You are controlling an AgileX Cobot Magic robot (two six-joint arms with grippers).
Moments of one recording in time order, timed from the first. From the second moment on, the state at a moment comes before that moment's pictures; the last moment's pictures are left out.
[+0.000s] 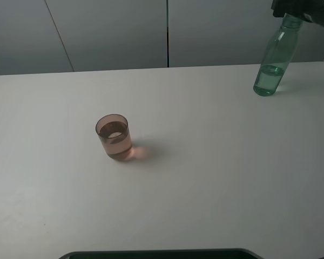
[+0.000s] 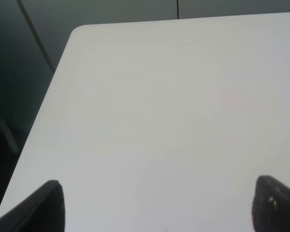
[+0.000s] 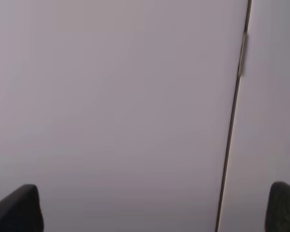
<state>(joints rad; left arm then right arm) -0.13 0.00 -0.51 0.18 1.08 -0.07 0.00 1.74 -0.97 0.08 -0.53 -0.06</state>
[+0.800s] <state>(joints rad) -0.13 0.00 -0.51 0.18 1.08 -0.07 0.00 1.00 -1.06 0.07 0.82 -0.07</state>
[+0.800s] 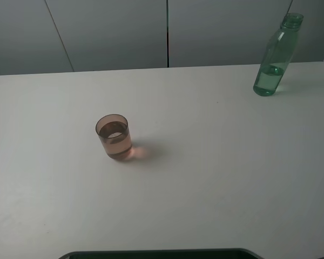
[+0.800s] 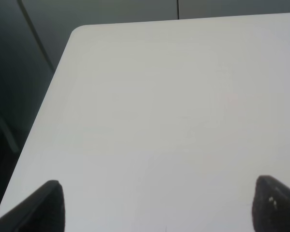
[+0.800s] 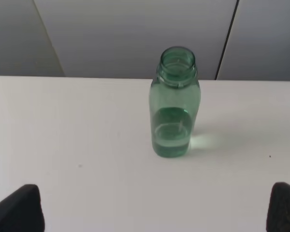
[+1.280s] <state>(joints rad) -0.13 0.00 -0.51 0.18 1.08 -0.07 0.00 0.45 -0.85 0.07 1.04 -0.07</state>
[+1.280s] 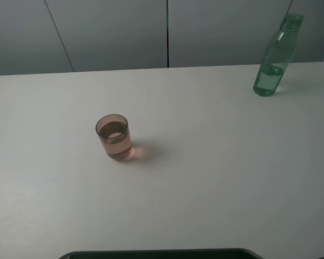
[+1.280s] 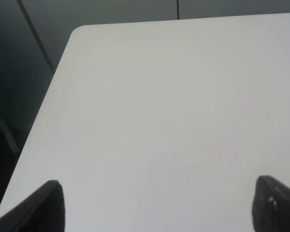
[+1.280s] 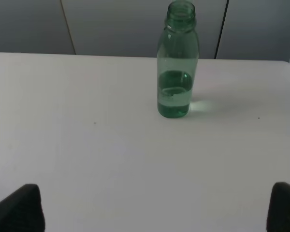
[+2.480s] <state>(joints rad) -0.13 0.00 -0.51 0.18 1.08 -0.07 0.00 0.00 -0.51 -0.03 1.10 0.03</state>
